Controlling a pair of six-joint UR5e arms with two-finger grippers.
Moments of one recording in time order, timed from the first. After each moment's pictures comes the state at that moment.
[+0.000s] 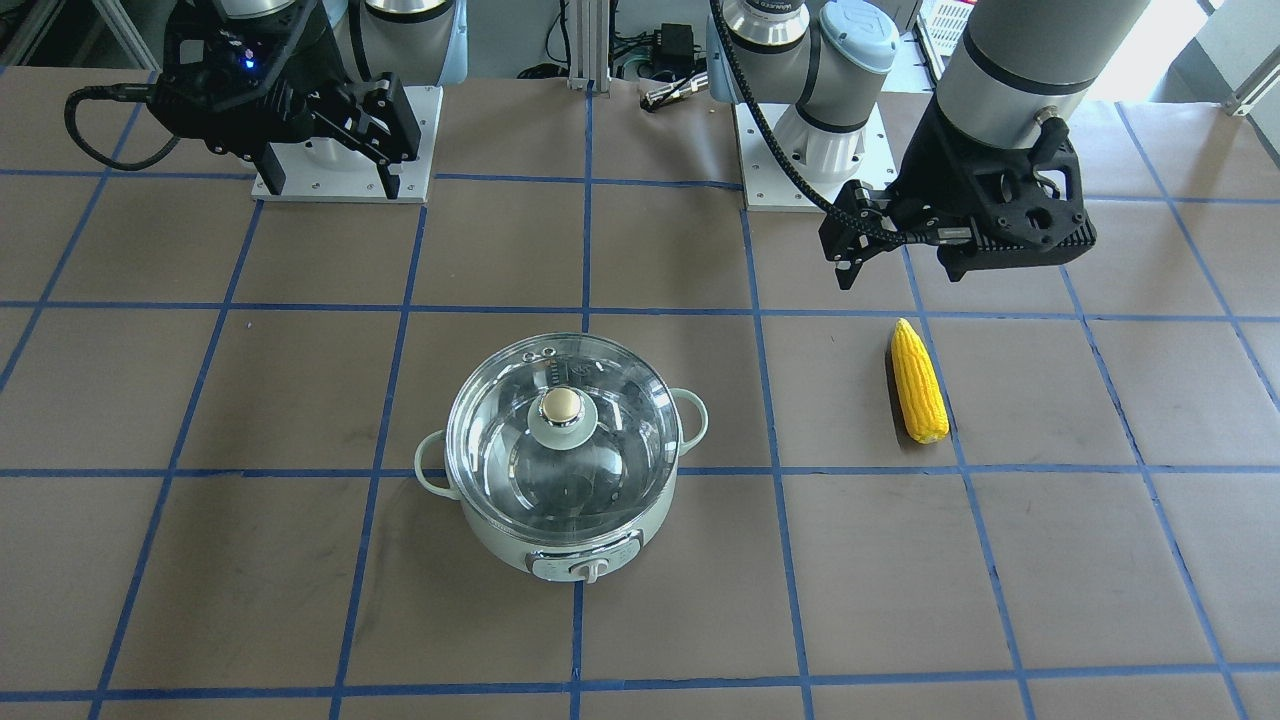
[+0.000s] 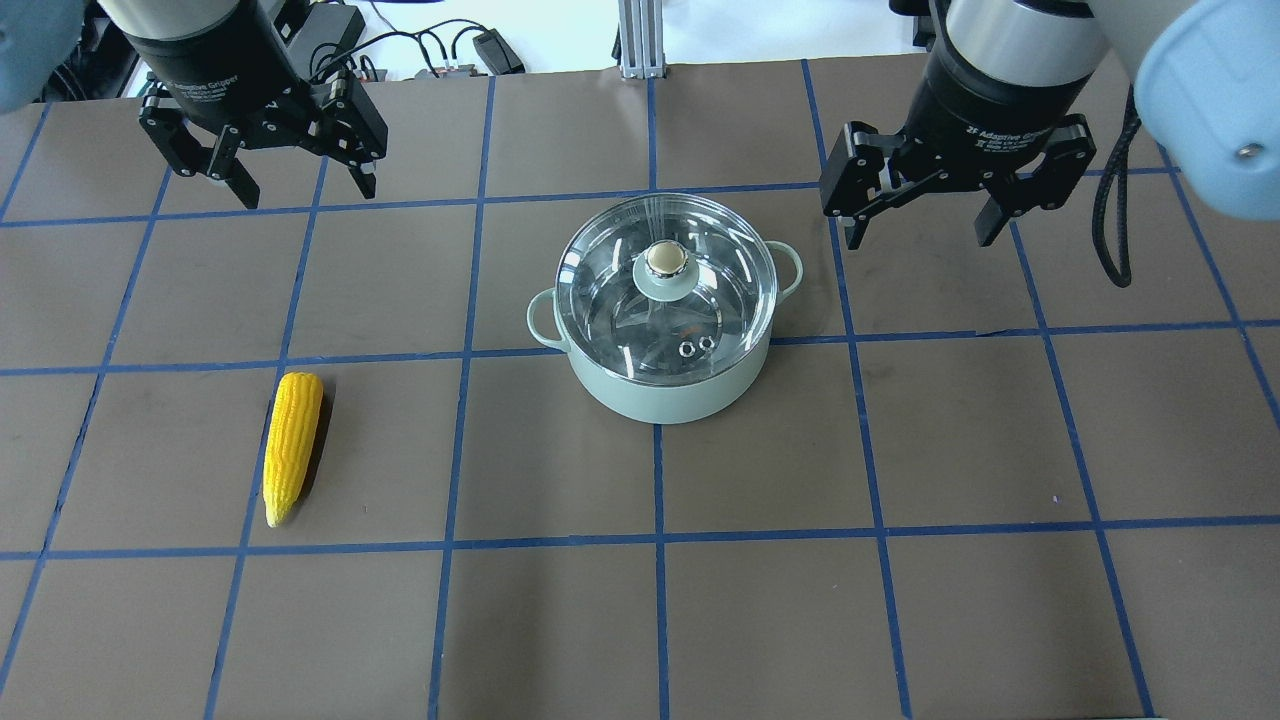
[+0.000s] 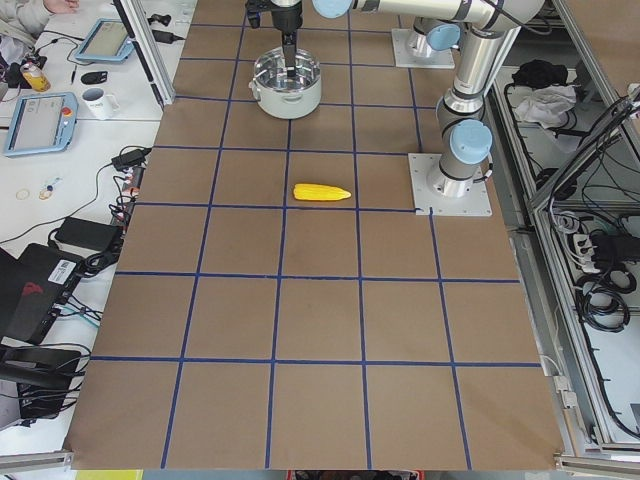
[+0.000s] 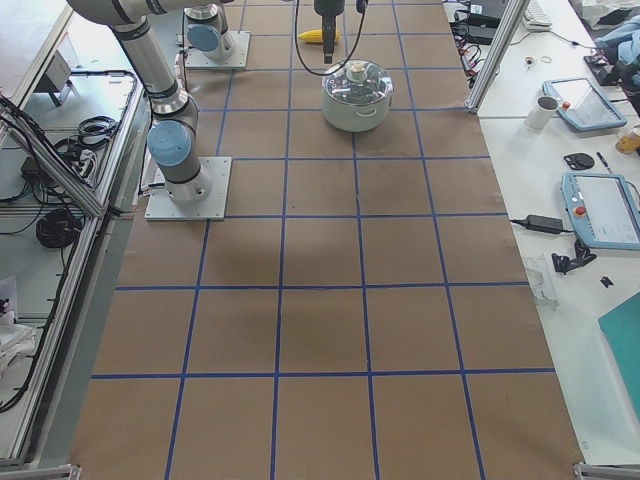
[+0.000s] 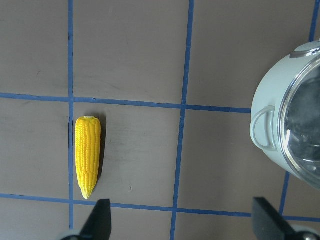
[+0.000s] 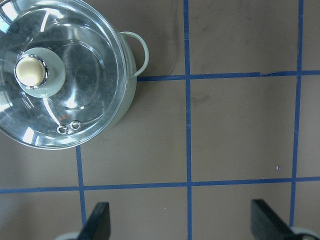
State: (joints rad) left arm -1.56 -1.66 -1.40 -1.68 1.61 -0.07; right arm 1.67 -1.63 1.52 -1.47 -1.58 0.12
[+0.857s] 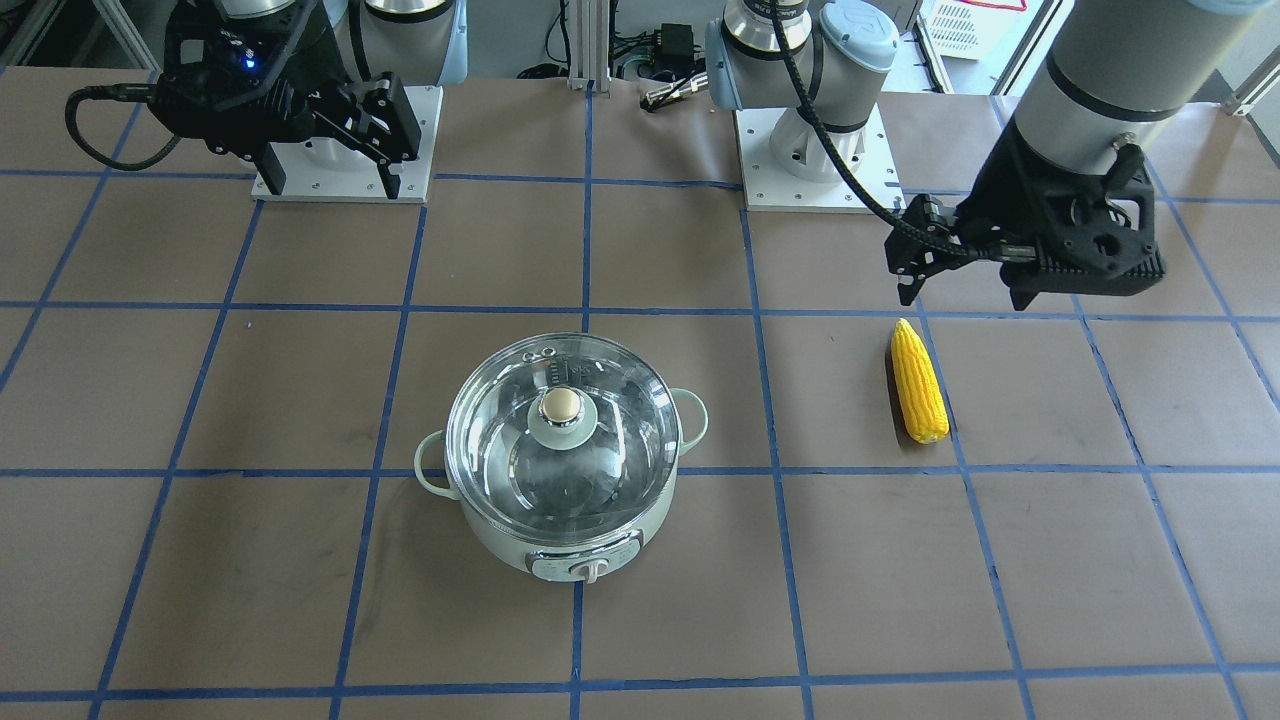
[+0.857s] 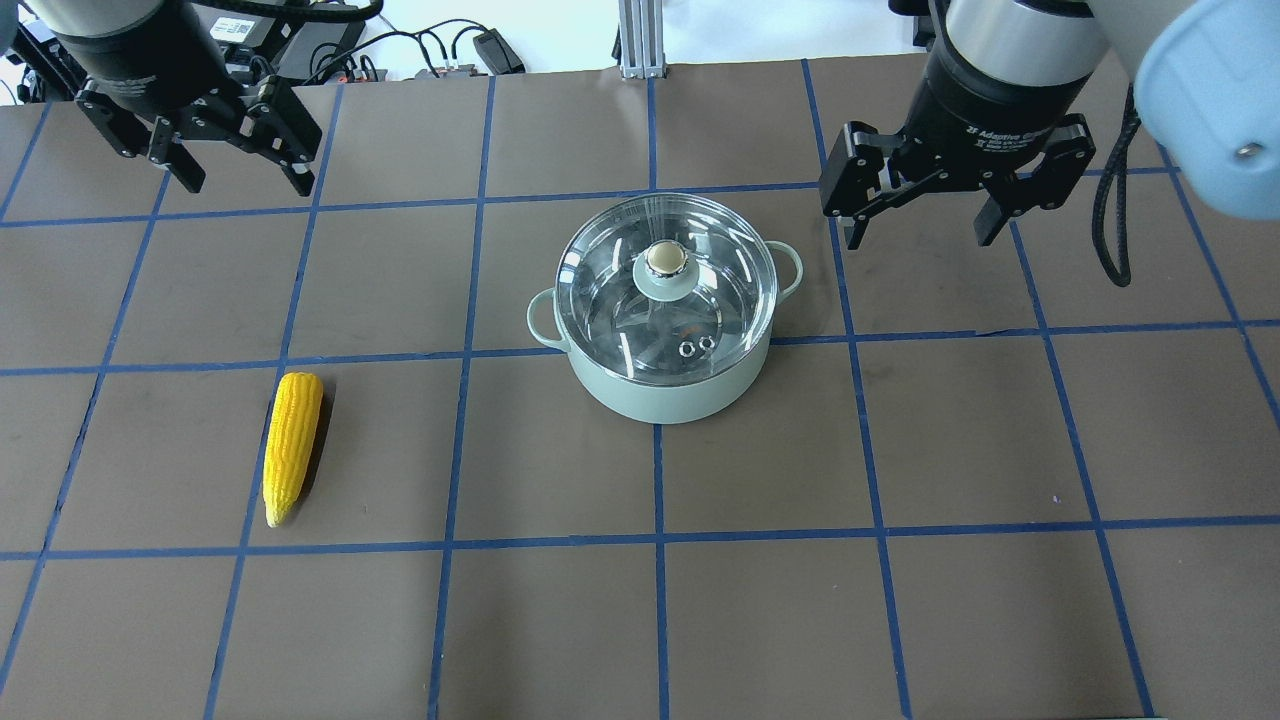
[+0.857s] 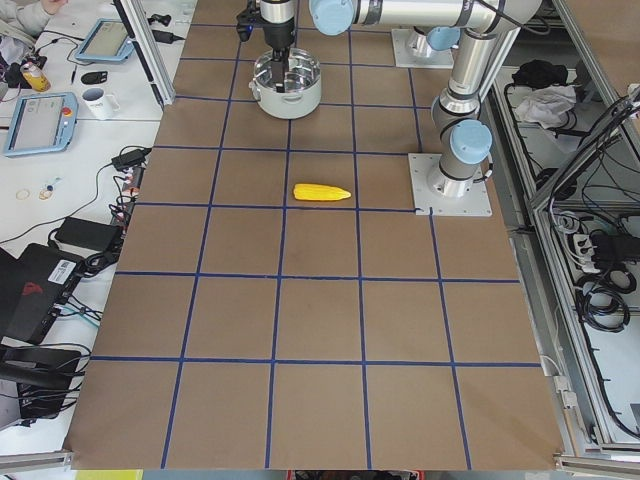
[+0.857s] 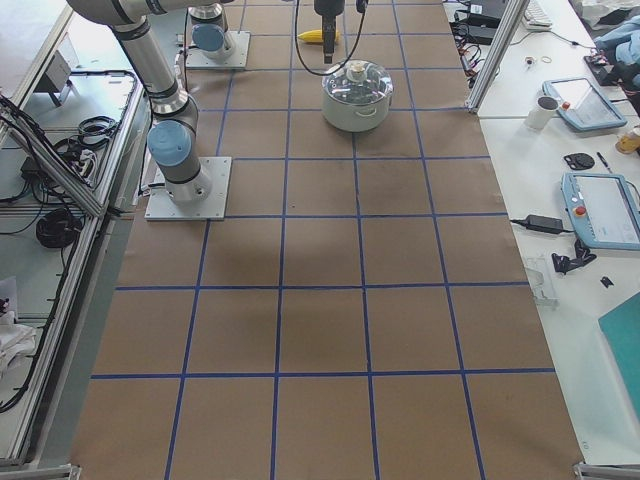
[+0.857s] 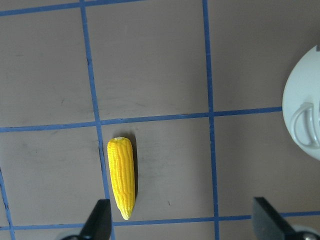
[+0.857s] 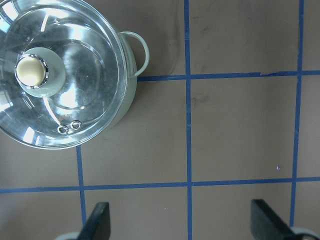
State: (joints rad) left arm -1.46 -1.67 -1.41 -1.64 1.62 0.18; right arm 1.67 -1.63 1.52 -1.47 -1.58 0.12
